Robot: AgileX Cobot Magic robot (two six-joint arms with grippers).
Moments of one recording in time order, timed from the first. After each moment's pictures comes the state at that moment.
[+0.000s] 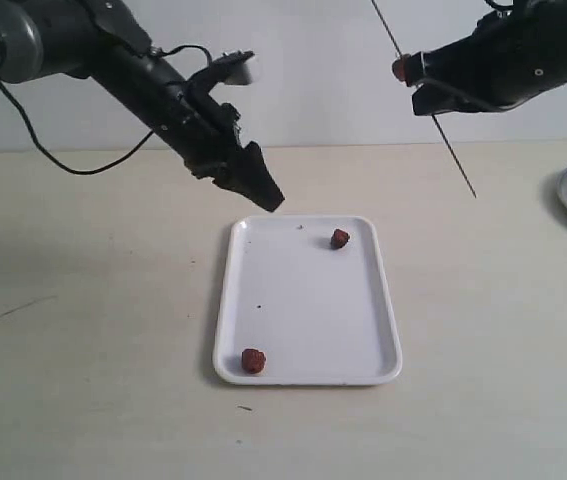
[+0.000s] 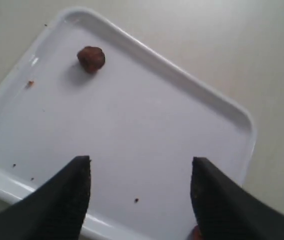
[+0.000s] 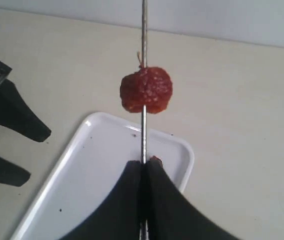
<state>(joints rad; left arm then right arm) -0.39 2.29 -1.99 -0.69 1.21 0.90 0.01 1.64 -1.23 0.73 0.58 -0.65</state>
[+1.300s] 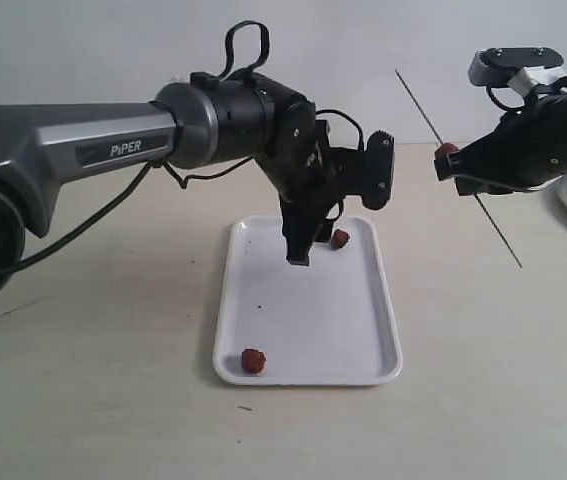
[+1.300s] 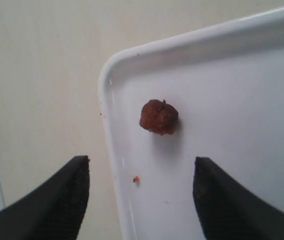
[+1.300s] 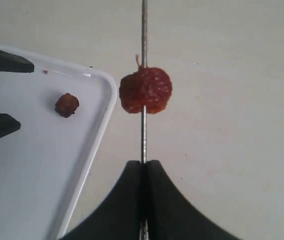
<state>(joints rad) -0.73 2.40 -1.99 0.08 0.68 1.09 -0.05 1.73 -1.09 0.60 0.46 -0.64</state>
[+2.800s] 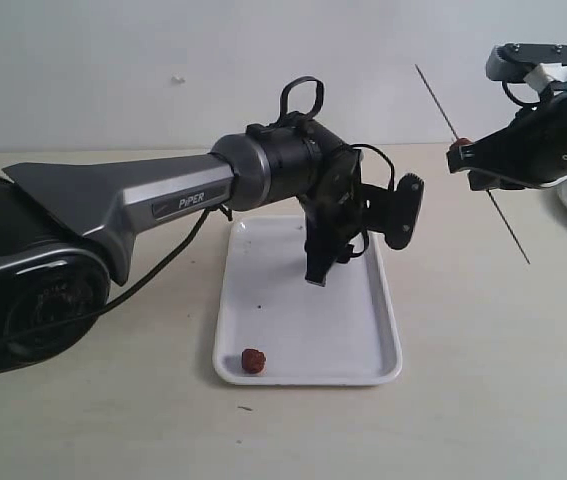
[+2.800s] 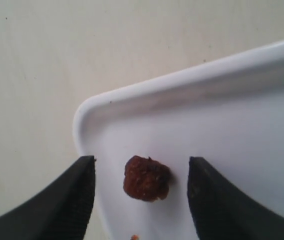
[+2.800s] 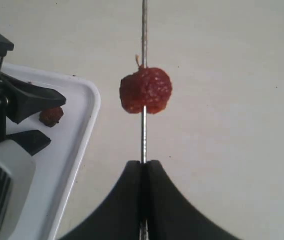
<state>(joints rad) -0.78 2.56 -2.17 0.20 0.71 1.10 -0.09 1.73 -1.09 0.60 0.44 -0.62</state>
